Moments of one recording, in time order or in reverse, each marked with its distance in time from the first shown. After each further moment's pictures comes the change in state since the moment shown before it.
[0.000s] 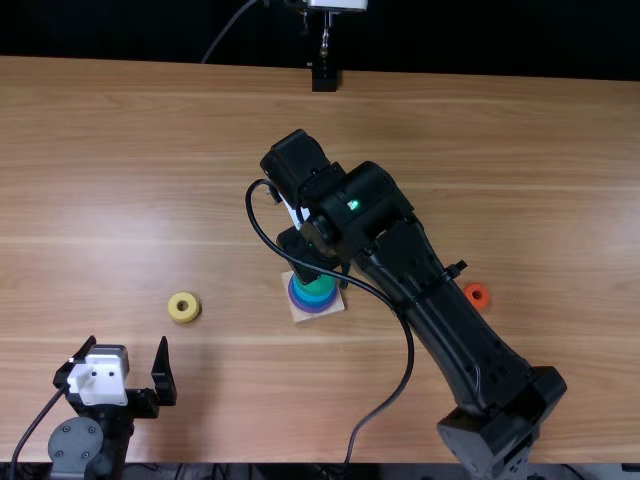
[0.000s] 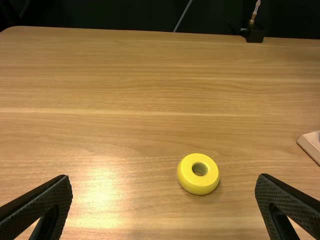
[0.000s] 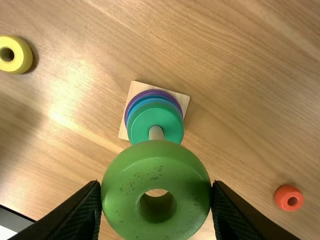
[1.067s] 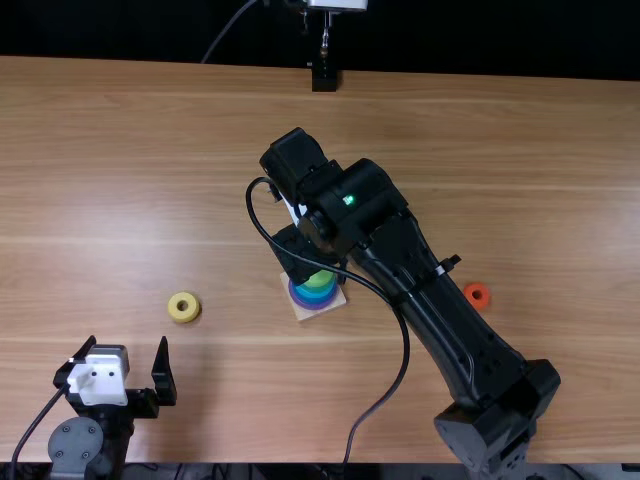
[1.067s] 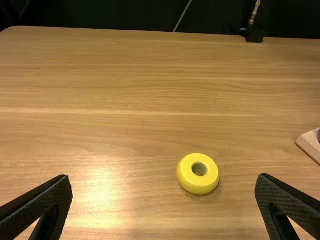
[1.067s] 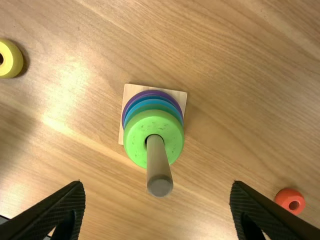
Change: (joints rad) left arm 0.000 0.000 0.000 0.000 0.000 -0.001; right arm -0.012 0.021 -0.013 0.021 0.003 0.000
